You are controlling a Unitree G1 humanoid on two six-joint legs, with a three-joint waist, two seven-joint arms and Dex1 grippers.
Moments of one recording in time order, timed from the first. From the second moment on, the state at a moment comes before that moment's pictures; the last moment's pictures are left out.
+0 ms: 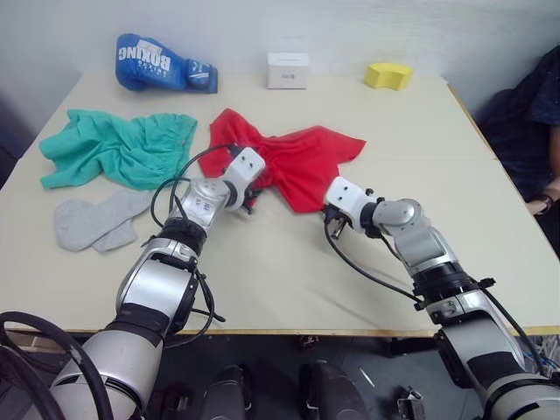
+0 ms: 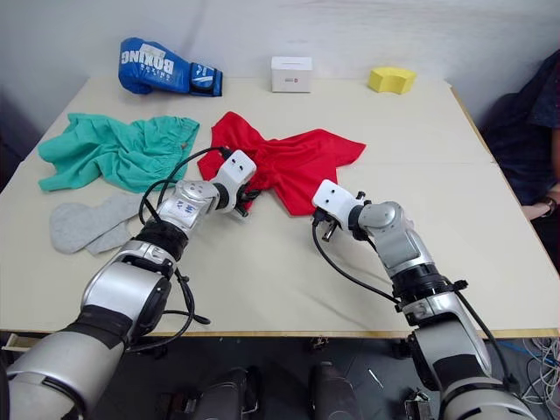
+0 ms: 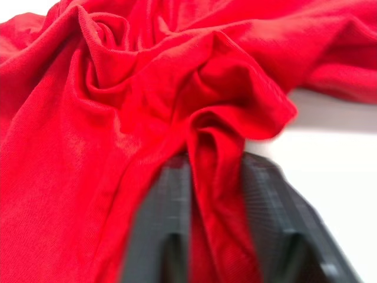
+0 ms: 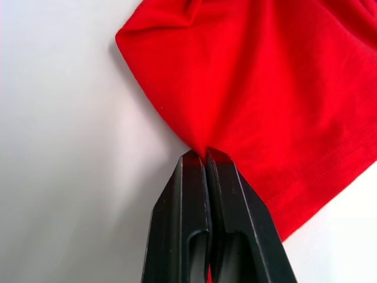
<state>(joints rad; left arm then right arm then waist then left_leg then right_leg) -1.14 0.28 -0.19 1.12 0.10 0.18 -0.43 -0.76 -0.43 0.25 0.38 -0.19 0.30 0.78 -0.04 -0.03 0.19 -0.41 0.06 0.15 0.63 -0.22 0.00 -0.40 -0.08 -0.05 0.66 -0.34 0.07</state>
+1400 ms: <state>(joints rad) 0.12 1.10 0.29 -0.29 -0.43 0.49 -1.26 -0.16 -1.02 0.02 -0.36 0.40 0.56 1.31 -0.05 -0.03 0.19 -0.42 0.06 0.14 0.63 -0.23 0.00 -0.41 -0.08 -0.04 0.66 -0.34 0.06</state>
